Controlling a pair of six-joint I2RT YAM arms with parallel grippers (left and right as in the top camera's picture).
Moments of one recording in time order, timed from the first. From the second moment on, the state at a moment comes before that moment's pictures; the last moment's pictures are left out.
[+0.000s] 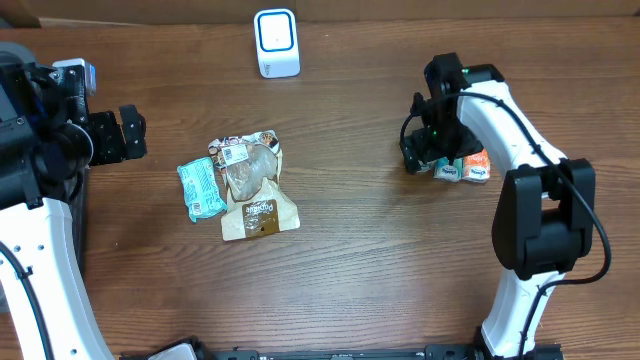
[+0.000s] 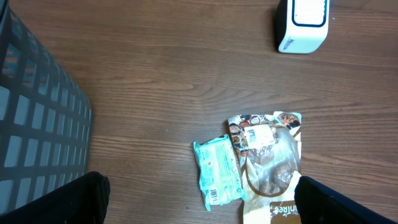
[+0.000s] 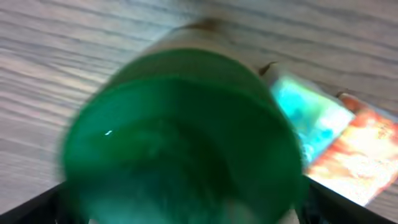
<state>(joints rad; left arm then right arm) 0.35 1.38 1.58 -1.10 0.24 0.14 0.16 2.08 1.68 -1.22 0.00 -0.14</state>
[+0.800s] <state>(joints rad) 0.35 1.38 1.58 -1.10 0.24 0.14 0.31 2.03 1.88 -1.05 -0.68 0.00</state>
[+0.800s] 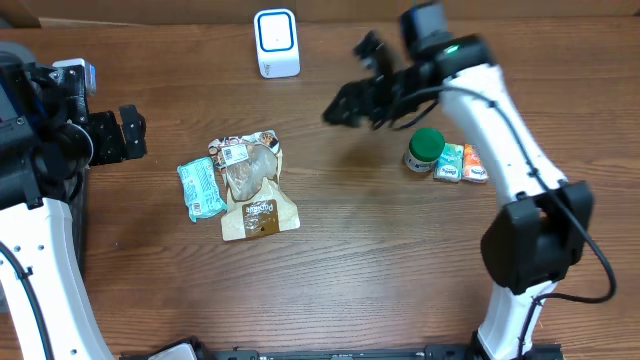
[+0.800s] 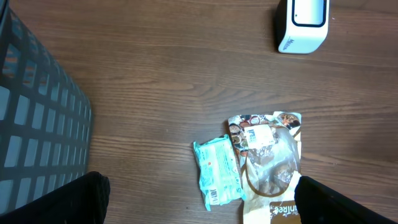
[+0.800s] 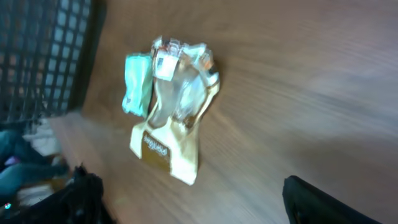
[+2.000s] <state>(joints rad) 0.35 1.38 1.58 -1.10 0.24 0.14 0.58 2.11 1.42 -0.33 -0.50 0.51</state>
